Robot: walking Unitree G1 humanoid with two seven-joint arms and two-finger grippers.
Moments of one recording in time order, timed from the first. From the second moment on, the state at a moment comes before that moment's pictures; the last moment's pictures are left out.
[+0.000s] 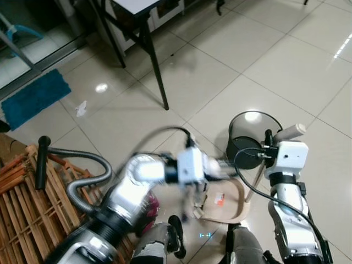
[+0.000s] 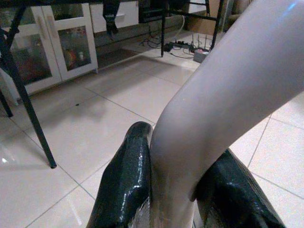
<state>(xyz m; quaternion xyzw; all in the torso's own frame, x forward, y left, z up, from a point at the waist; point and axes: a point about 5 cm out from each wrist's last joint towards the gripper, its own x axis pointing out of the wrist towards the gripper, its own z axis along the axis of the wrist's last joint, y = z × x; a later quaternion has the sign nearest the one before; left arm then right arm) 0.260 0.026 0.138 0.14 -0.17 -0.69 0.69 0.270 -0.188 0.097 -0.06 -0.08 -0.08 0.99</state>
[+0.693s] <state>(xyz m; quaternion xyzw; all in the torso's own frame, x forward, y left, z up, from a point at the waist) 0.258 -0.010 0.166 0.04 -0.21 -0.69 0.69 0.269 -0.185 0.095 -0.06 -0.08 -0.08 0.99</state>
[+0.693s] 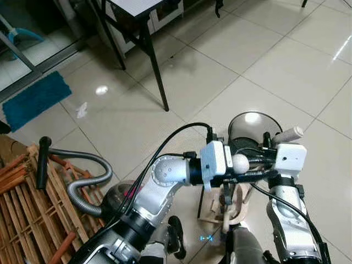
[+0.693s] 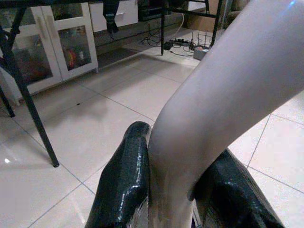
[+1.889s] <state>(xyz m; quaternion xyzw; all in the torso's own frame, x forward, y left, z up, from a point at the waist) 0.333 0.100 0.234 0.16 -0.19 -0.54 0.80 0.288 -0.199 0.155 0.03 -0.13 -0.06 0.99</state>
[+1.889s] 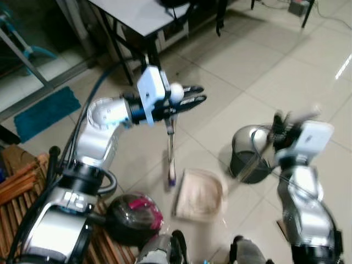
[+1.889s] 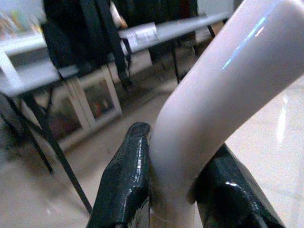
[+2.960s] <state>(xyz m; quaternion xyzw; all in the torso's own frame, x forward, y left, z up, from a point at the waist) 0.322 0.123 0.164 0.04 -0.07 -0.25 0.97 0.323 -0.233 0.268 0.05 -0.24 -0.10 0.96</state>
